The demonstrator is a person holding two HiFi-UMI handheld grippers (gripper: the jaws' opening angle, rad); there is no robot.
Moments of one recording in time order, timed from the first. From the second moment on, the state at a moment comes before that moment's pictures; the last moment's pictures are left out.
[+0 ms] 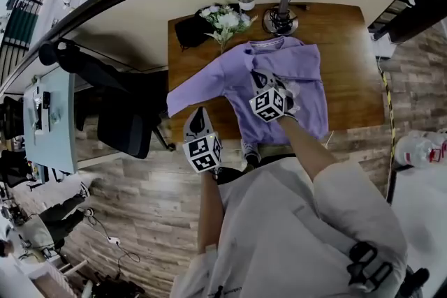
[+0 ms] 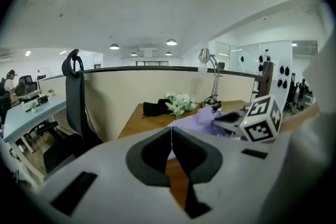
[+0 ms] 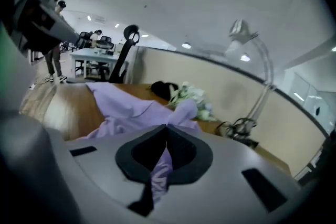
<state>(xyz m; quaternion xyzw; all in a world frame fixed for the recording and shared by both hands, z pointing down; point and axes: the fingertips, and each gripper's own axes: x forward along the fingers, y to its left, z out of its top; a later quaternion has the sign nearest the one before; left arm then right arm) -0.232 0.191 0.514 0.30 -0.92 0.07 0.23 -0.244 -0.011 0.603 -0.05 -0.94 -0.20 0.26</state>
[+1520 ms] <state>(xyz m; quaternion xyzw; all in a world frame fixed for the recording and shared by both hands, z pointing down) -0.324 0.405 0.672 0.28 -0.90 0.06 0.32 -0.257 0.200 0.584 -0.19 -0.93 -0.03 0.32</state>
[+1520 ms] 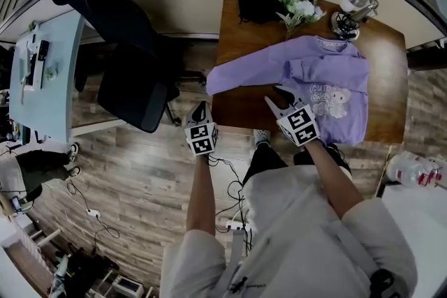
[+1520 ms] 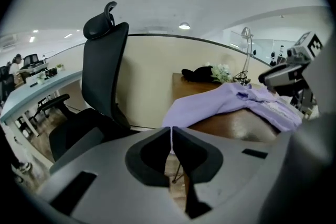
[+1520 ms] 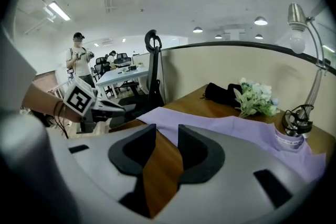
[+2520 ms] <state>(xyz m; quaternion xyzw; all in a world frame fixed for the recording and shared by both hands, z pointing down) -0.360 0.386 0.773 0.47 -0.81 0.15 0.33 -0.264 0.265 0.563 -0.24 -0.92 -0.02 0.32</state>
